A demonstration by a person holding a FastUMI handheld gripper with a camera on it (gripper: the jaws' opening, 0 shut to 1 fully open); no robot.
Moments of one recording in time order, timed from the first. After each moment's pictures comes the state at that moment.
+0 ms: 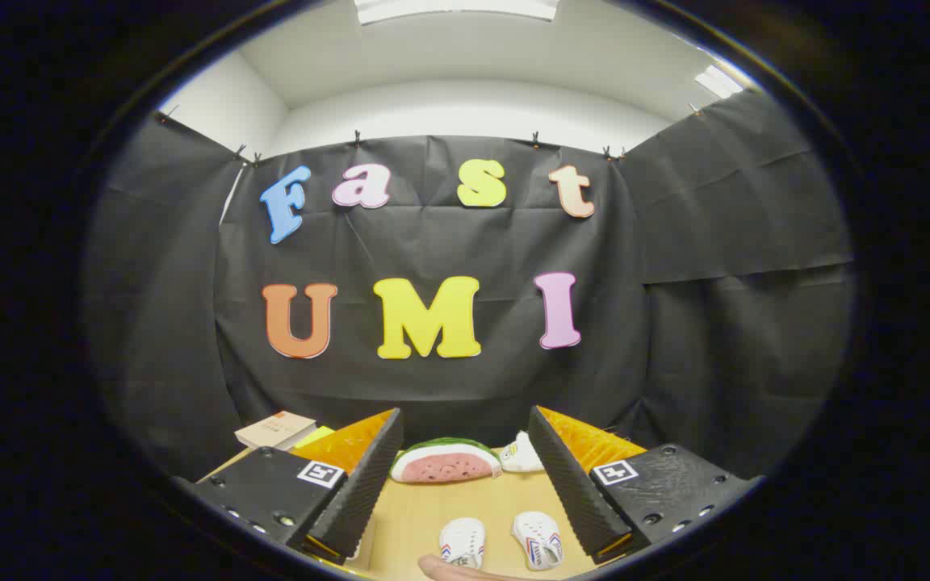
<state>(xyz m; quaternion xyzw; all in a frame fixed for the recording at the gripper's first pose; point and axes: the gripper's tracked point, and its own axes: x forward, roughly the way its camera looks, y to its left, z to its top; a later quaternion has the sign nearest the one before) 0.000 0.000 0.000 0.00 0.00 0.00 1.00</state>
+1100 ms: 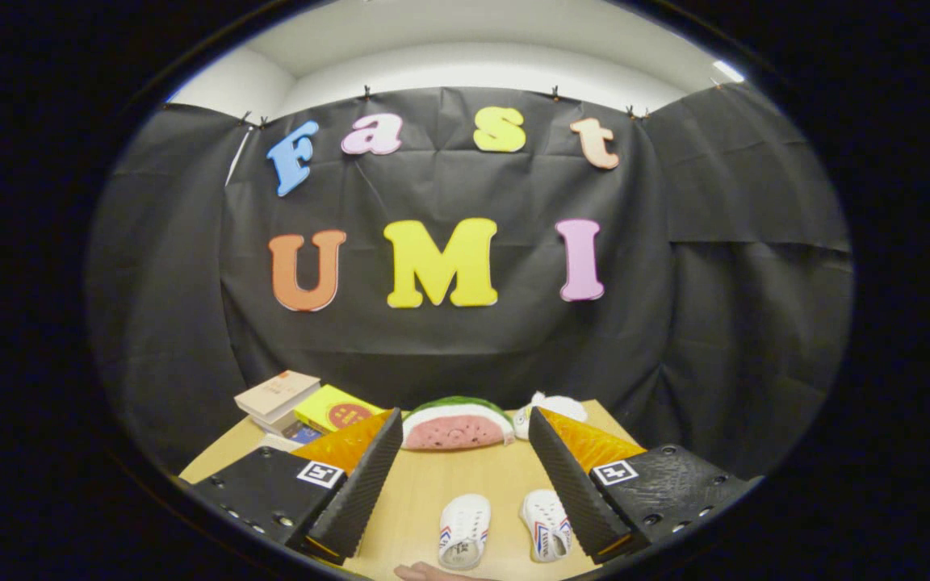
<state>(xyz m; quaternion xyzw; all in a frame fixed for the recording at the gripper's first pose) 0.059 0.003 -0.086 -0.01 0.12 0.04 0.99</state>
